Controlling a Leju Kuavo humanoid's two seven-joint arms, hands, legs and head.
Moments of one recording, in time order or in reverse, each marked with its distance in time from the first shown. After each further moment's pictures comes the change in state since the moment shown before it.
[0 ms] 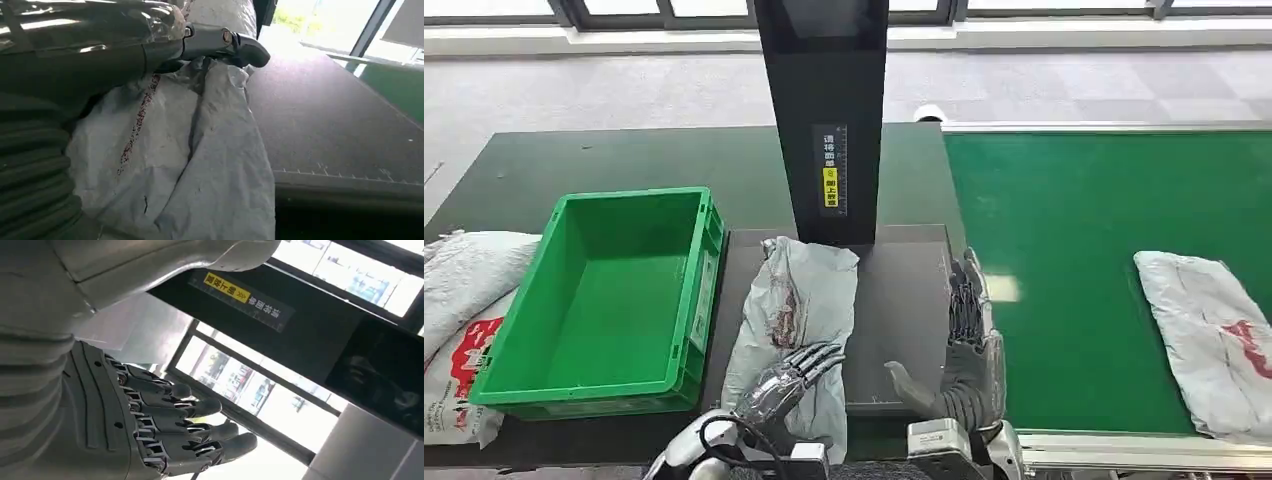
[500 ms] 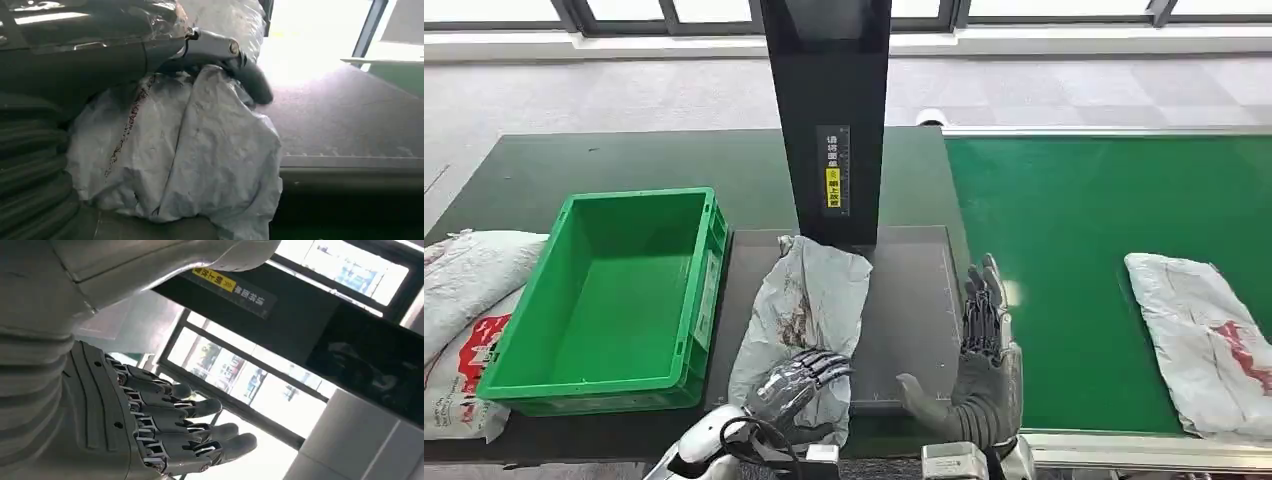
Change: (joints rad) left arm -0.065 -0.022 -0.023 0.116 -0.107 0.122 0.045; right arm 0.070 0.000 -0.008 -0.104 0.009 -0.006 -0.012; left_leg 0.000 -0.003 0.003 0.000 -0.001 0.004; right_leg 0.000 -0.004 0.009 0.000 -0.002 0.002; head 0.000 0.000
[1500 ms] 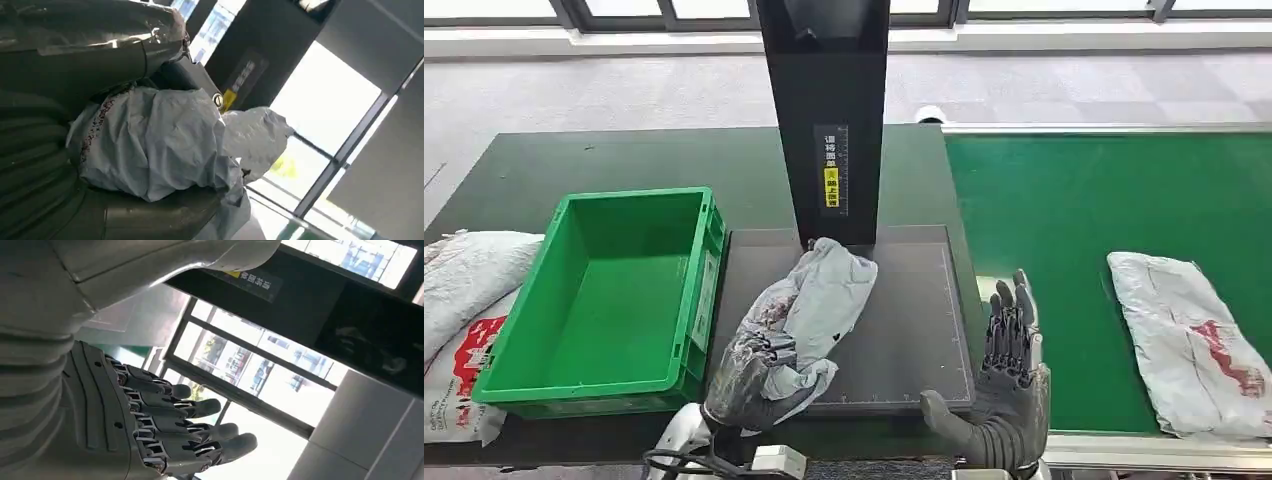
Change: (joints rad) left arm 0.145 0.005 0.050 -0.404 0.296 0.238 -0.201; right arm 0.061 -0.024 -0.005 -0.060 -0.042 -0.025 -0.009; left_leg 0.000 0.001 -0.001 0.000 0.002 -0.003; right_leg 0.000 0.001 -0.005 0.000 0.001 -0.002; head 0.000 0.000
